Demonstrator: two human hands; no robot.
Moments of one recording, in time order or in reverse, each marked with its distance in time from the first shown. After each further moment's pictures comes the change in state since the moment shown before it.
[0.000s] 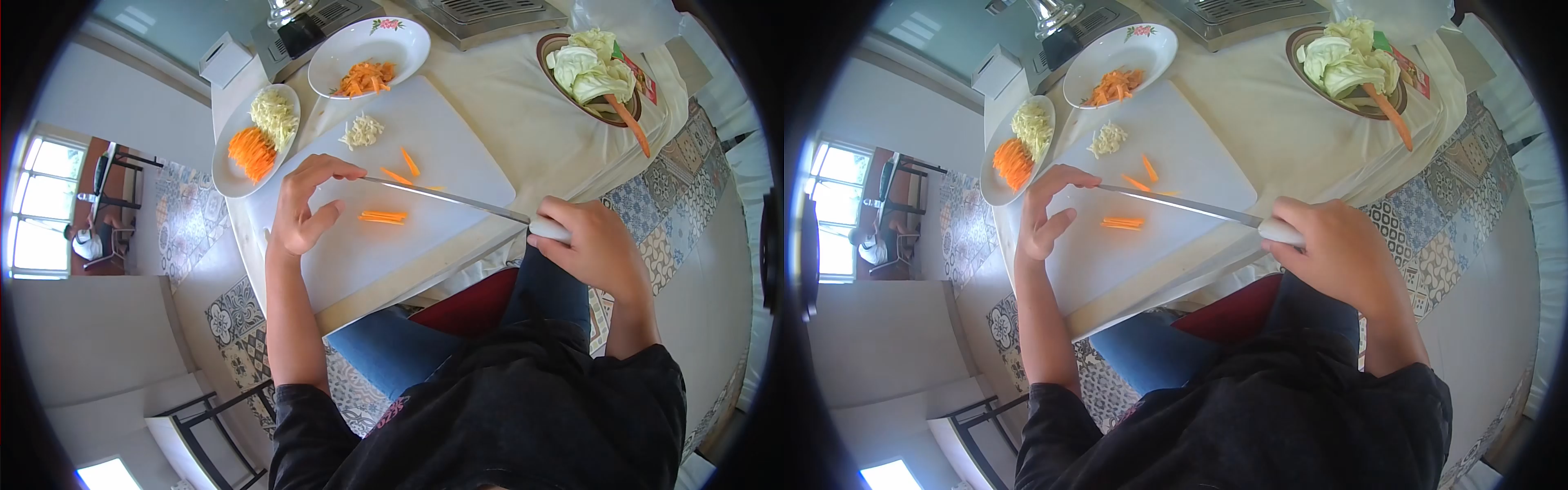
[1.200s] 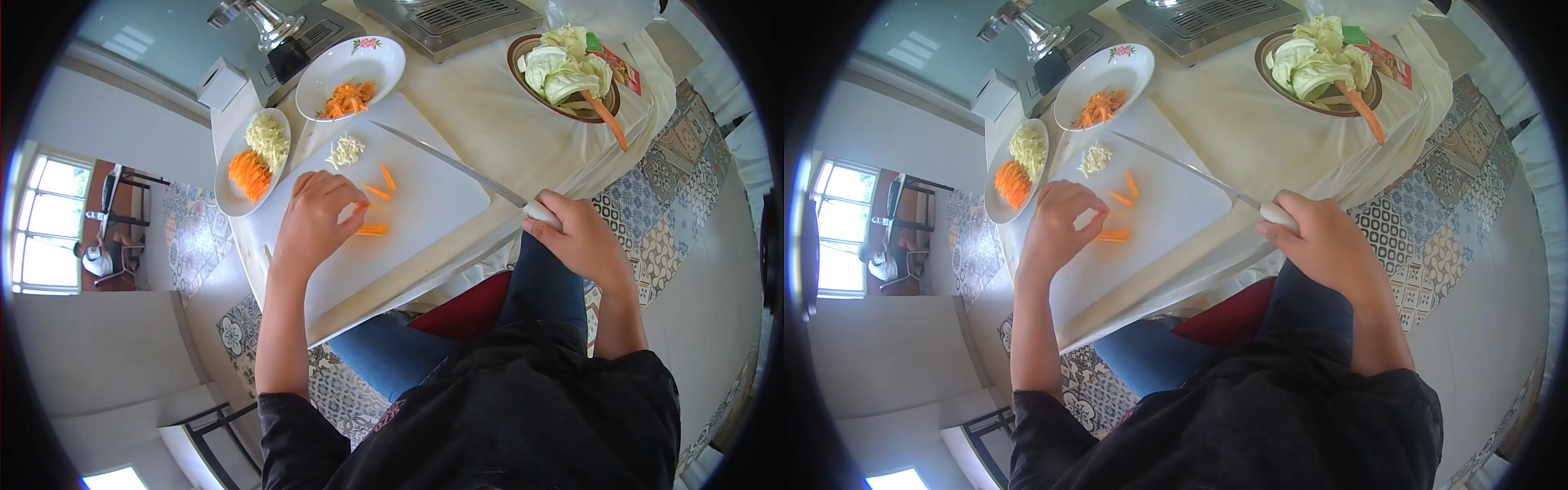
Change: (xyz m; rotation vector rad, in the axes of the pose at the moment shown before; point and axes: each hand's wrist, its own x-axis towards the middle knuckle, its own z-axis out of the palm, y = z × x) left_hand 0.019 0.037 0.026 0.583 -0.065 0.063; right_hand -0.005 0.035 0.003 0.326 0.078 0.108
